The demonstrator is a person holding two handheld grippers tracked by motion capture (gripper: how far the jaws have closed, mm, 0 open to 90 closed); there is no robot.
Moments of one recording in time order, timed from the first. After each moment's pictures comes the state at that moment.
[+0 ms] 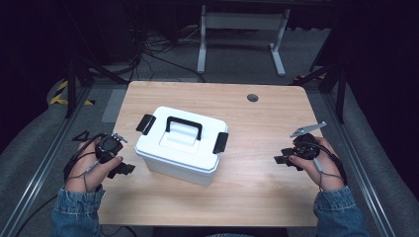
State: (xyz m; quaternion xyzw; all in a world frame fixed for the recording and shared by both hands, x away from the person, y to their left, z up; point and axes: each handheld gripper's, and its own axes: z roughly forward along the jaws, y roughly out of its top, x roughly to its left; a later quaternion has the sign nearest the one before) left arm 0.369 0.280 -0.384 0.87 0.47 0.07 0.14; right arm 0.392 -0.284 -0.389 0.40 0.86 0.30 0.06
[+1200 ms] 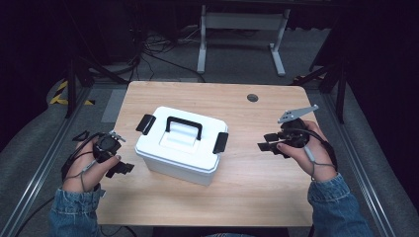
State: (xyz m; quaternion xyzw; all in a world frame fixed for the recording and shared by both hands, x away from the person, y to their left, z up) left arm 0.369 0.285 -0.381 0.87 0.46 0.07 0.15; right arm 0.393 -0.229 -0.324 0.33 0.87 0.36 0.07
